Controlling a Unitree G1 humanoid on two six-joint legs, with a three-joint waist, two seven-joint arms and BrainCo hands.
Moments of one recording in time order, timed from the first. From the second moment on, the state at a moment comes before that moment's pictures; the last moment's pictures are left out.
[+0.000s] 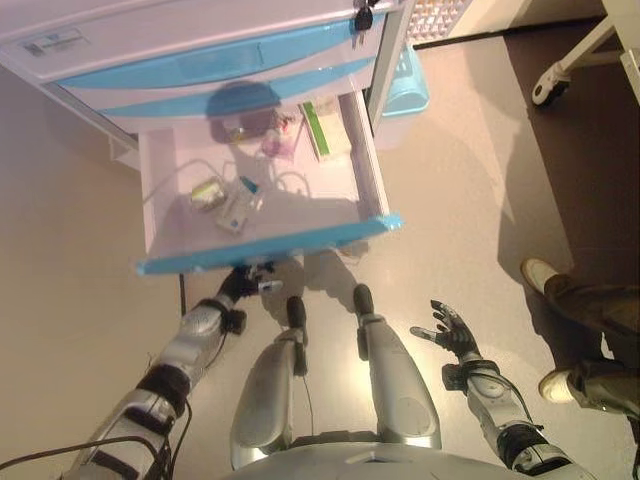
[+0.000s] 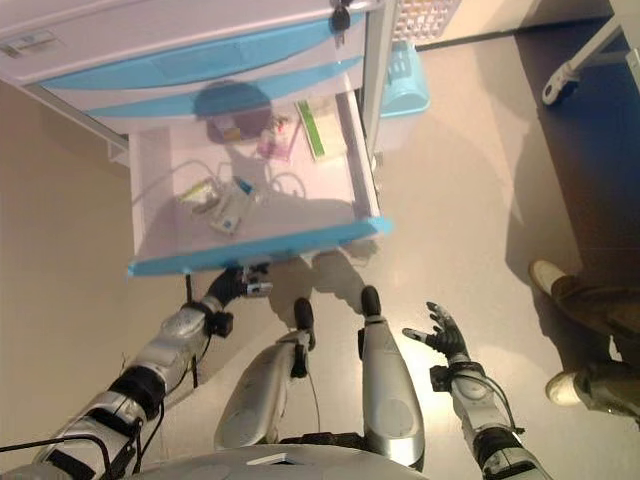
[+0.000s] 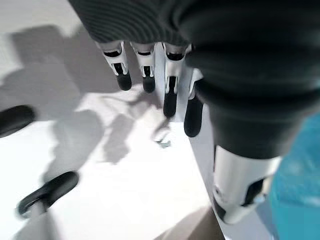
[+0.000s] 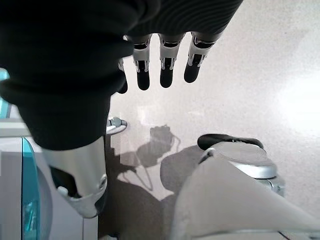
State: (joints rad) left arm -0.39 0.47 -0.38 0.66 -0.43 -0.14 -0.11; right arm -0.09 -0.35 0.25 0.89 0.26 -0.39 -0.04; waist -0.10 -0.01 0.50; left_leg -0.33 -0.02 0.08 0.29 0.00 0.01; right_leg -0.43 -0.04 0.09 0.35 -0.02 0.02
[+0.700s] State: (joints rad) left arm -1.08 0.69 -0.32 1.10 -0.61 -0.09 0.19; right arm -0.12 -0.42 0.36 0.82 0.27 -0.42 -0.02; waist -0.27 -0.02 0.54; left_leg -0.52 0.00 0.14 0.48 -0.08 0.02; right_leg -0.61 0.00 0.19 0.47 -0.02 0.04
